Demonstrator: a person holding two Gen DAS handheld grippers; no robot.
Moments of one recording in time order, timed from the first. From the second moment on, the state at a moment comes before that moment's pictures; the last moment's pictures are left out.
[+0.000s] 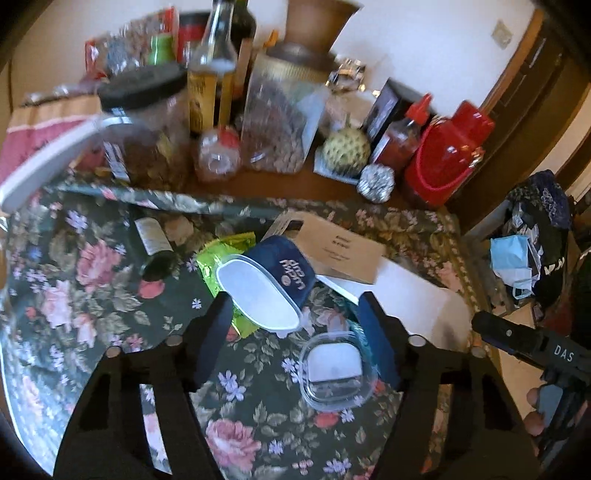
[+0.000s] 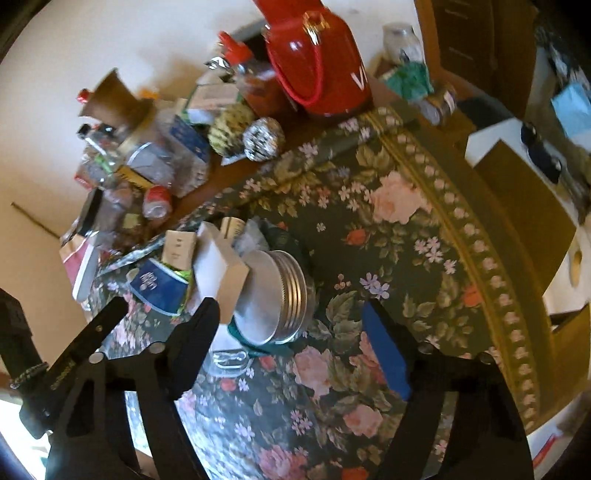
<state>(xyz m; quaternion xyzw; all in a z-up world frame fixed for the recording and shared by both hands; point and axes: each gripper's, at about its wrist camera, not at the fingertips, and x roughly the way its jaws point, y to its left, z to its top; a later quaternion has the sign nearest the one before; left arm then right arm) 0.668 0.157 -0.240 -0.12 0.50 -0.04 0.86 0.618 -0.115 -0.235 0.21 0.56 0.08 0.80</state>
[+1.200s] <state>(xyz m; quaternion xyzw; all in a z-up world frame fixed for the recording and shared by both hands) 0.608 0.124 -0.211 -0.07 0.49 -0.07 0.86 0.579 -0.125 -0.205 0.09 0.52 0.12 0.84</state>
